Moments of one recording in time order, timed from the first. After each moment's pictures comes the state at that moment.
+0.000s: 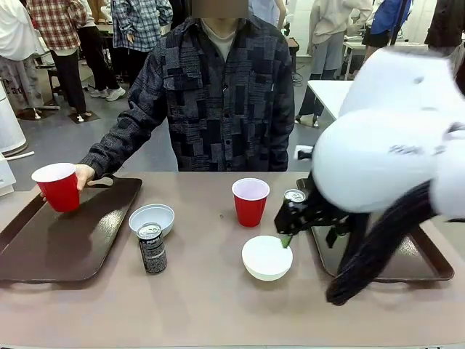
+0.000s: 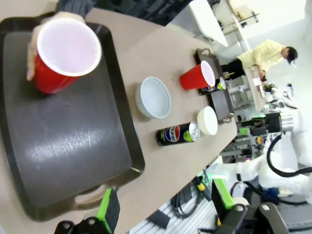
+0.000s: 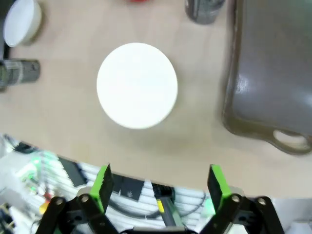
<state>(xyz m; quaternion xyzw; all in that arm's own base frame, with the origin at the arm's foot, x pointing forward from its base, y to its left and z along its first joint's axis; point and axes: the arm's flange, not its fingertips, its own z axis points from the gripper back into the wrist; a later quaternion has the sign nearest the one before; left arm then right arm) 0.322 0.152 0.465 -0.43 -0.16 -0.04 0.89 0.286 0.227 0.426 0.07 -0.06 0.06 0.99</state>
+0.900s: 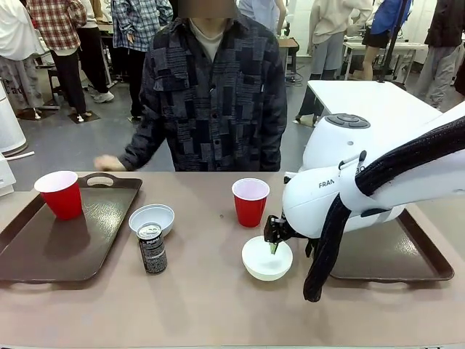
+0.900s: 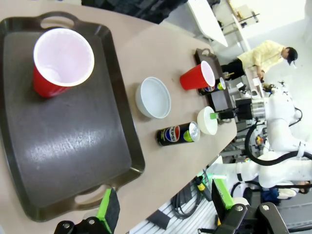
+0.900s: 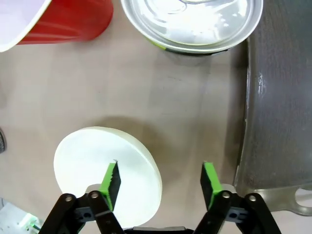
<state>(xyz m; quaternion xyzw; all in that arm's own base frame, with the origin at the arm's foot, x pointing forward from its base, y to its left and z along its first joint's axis) 0.322 0.152 0.465 -0.43 -0.16 -0.04 0.89 0.356 0.234 0.334 0.06 -0.06 0.00 1.00</state>
